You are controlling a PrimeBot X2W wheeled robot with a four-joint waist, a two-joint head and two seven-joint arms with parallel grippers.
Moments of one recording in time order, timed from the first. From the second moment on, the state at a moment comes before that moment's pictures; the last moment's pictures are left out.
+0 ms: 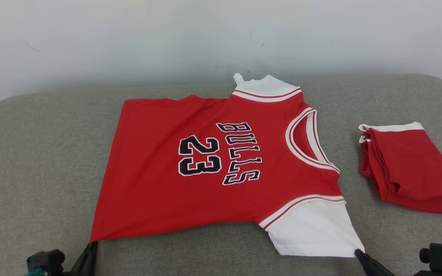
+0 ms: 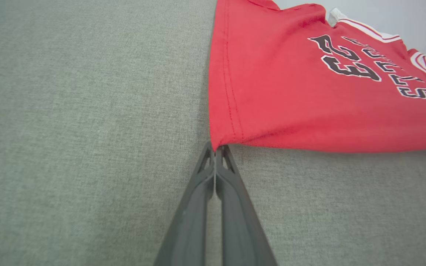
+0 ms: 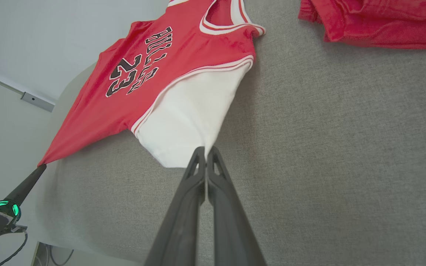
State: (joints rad) left arm -0.20 0.29 -0.45 0.63 -0.59 -0.02 -0.21; right arm 0.30 -0.20 -0.02 -0.24 0.75 0.02 0.41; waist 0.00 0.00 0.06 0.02
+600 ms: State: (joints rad) left arm -0.10 0.30 -0.45 0.52 -0.60 0.04 -0.21; right arm 0.37 -0.22 0.01 -0.26 0.75 -0.05 0.52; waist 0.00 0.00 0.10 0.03
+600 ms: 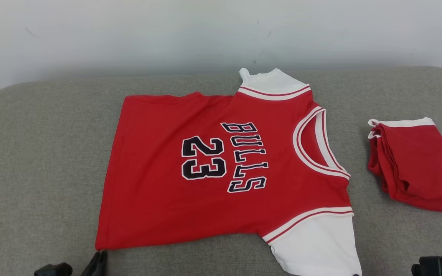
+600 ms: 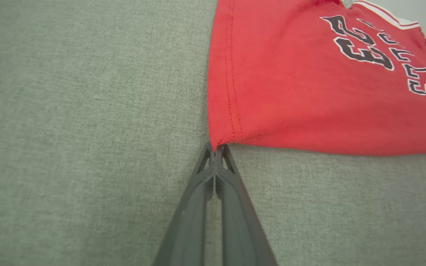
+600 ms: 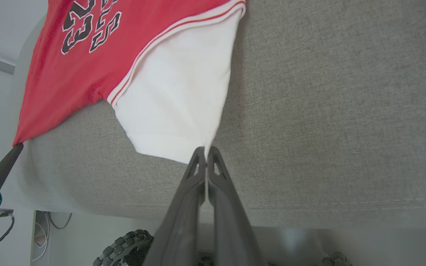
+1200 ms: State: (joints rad) left arm -0.11 0.32 -0.41 0.30 -0.55 0.06 -0.24; right arm 0.21 -0.19 0.00 -0.25 0.63 -0.08 0.41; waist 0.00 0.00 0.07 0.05
